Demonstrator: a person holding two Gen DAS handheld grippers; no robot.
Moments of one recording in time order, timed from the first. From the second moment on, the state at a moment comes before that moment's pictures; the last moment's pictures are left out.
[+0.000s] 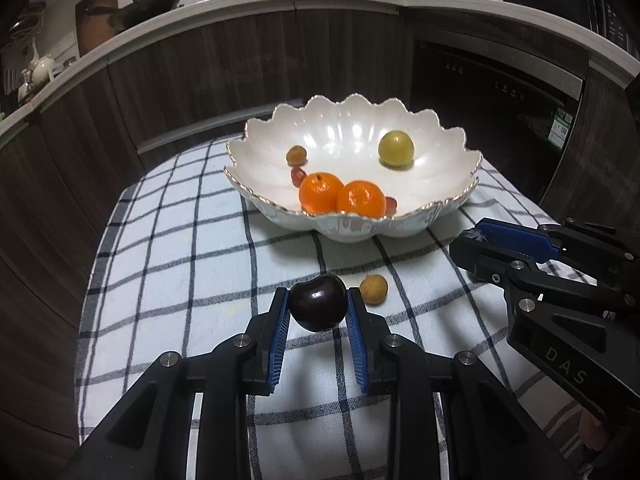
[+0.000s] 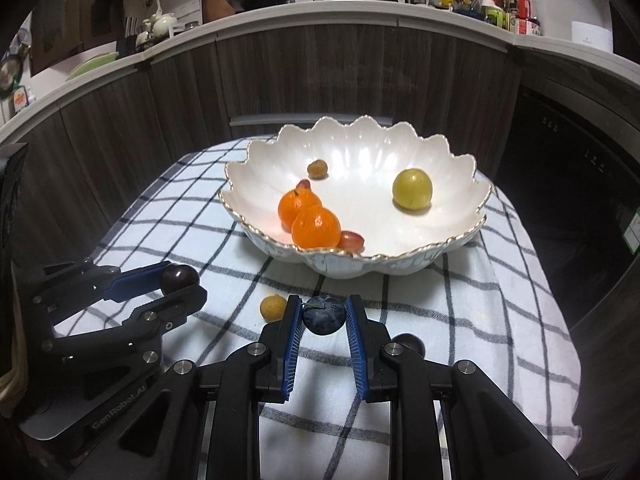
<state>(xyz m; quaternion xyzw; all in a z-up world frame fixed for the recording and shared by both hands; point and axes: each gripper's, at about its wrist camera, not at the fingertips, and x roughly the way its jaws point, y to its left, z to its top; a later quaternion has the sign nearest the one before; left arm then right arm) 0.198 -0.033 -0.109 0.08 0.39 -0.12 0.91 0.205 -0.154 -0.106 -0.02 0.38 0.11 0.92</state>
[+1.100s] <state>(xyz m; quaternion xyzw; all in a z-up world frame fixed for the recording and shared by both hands) 0.271 -0.036 -0.070 0.04 0.37 -0.09 0.92 0.263 -0.193 -0.063 0.01 0.34 0.04 0.94</state>
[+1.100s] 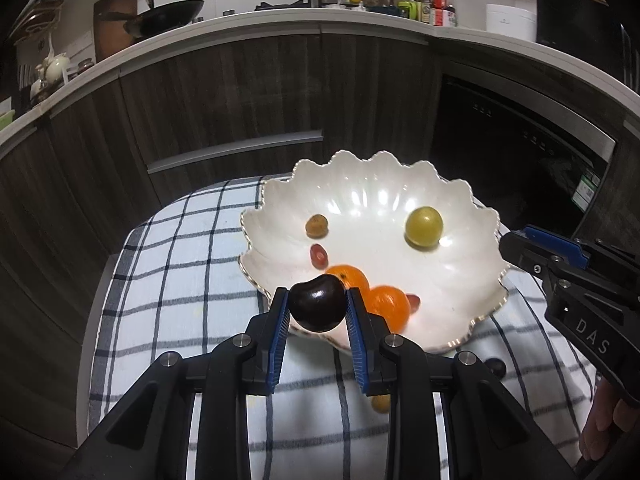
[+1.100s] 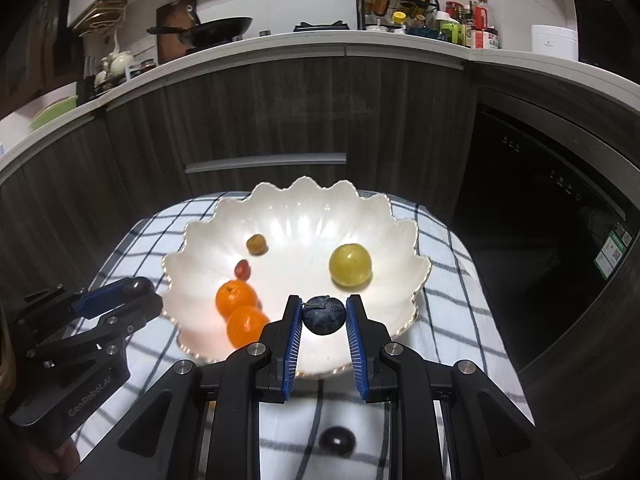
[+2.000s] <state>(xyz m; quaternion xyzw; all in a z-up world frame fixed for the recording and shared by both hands) 0.336 -0.034 -0.091 0.04 0.39 -0.07 0.92 0.325 -0.200 -0.077 0.02 0.37 -0.01 0.93</state>
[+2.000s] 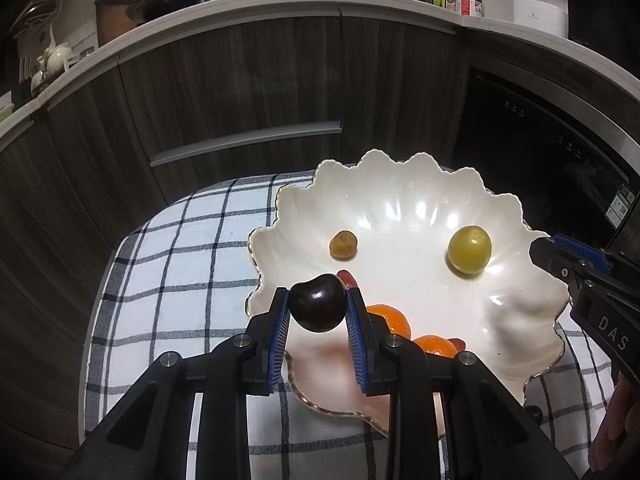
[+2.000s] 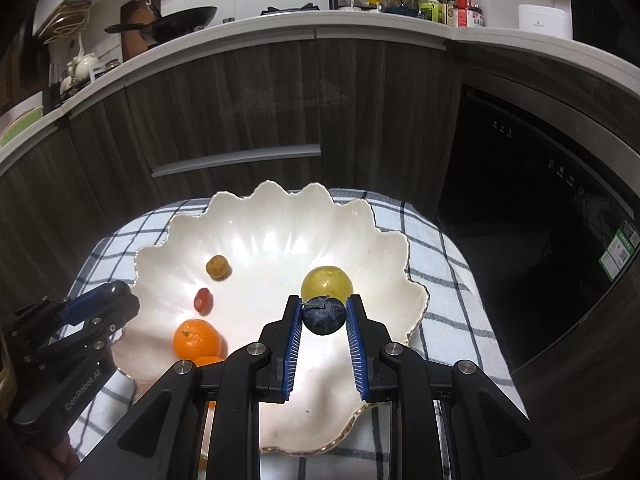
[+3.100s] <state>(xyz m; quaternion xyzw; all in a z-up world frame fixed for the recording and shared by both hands) 0.339 -0.031 -0.091 0.05 0.39 -0.04 0.92 0.329 -0.199 -0.085 0.02 0.38 -0.02 0.92</state>
